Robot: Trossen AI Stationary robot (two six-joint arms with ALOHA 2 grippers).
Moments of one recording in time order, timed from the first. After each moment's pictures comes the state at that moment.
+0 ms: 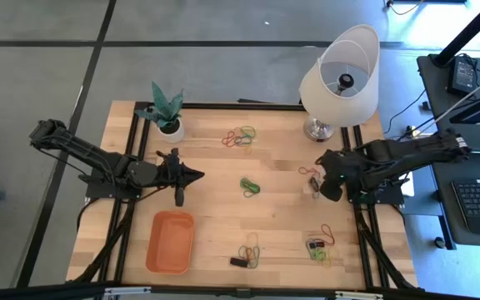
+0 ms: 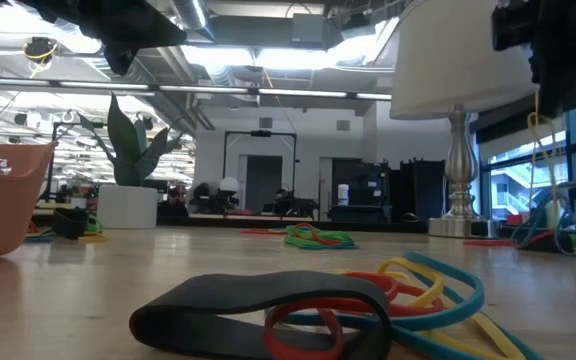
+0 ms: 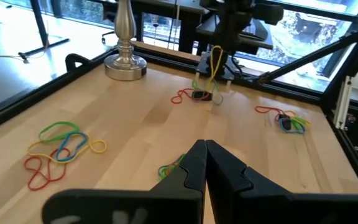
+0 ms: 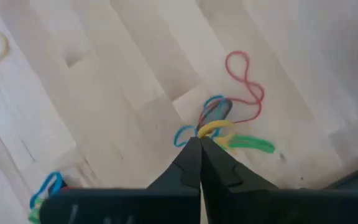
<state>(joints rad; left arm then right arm) -0.35 0.84 0.50 0.05 -0.56 -0.35 0.21 0.93 0.91 -1.21 0.16 0.77</state>
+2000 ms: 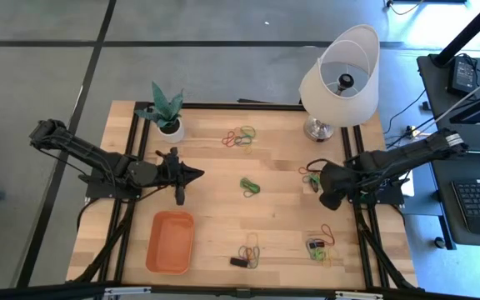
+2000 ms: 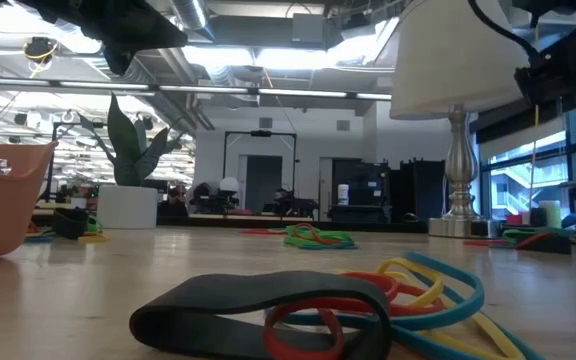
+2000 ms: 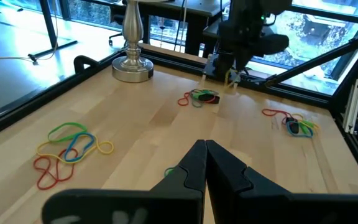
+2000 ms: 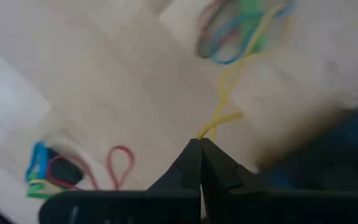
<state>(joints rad) -0.35 0.84 0.50 0.05 -0.59 -0.35 0.28 0.98 0.72 -1.16 -0.04 1.05</state>
